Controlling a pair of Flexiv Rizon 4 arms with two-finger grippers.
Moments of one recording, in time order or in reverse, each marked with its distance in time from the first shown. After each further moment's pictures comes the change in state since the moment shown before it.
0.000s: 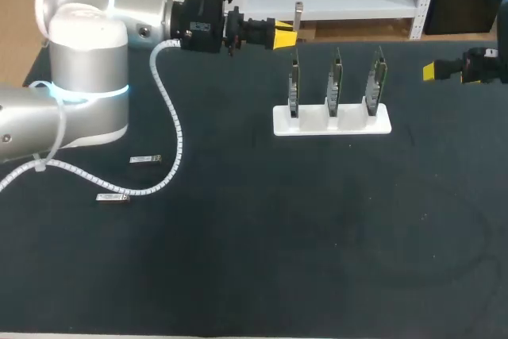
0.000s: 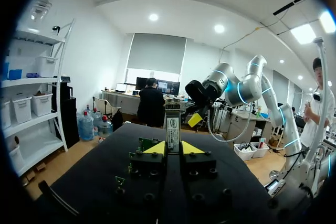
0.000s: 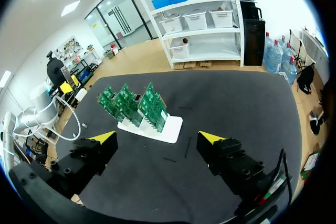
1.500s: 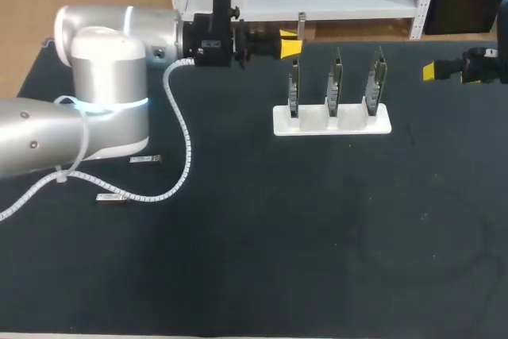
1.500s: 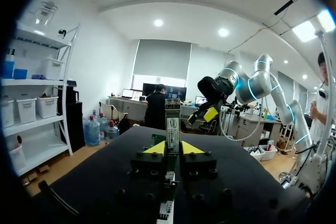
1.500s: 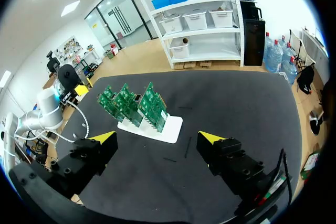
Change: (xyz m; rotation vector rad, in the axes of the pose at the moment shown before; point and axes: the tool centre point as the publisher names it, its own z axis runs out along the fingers) left arm 0.027 0.030 0.015 -0.057 -0.061 0.020; right arm 0.000 0.000 0.000 0.000 0.000 0.000
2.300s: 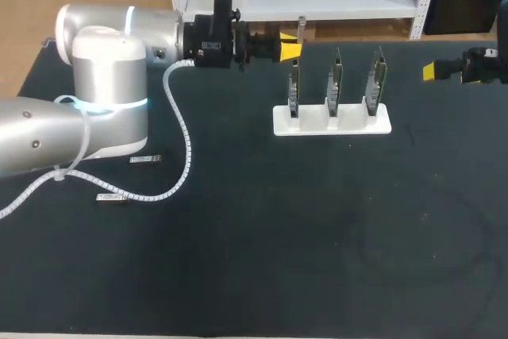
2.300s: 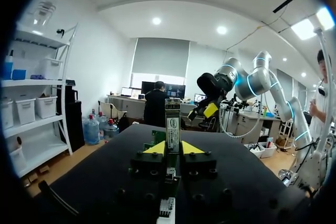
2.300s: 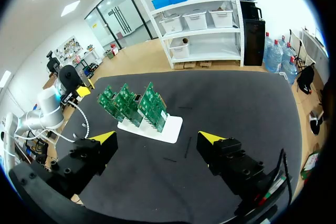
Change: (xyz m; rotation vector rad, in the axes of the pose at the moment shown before) left arm 0.008 0.003 -0.002 0.008 0.020 0.007; right arm 0.000 0.000 0.000 0.000 0.000 0.000
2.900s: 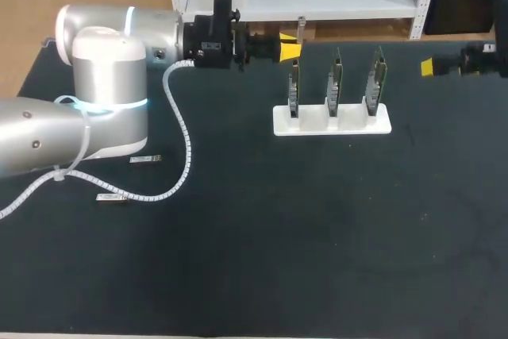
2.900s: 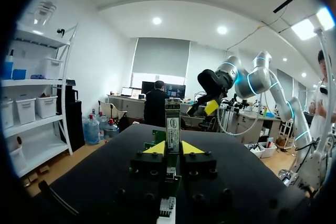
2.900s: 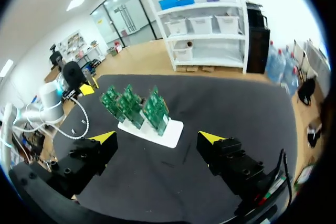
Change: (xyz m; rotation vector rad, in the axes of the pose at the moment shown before) left arm 0.001 0.001 0.000 -0.001 0.000 0.000; right arm -0.014 0.007 -0.003 -0.006 -0.011 -0.104
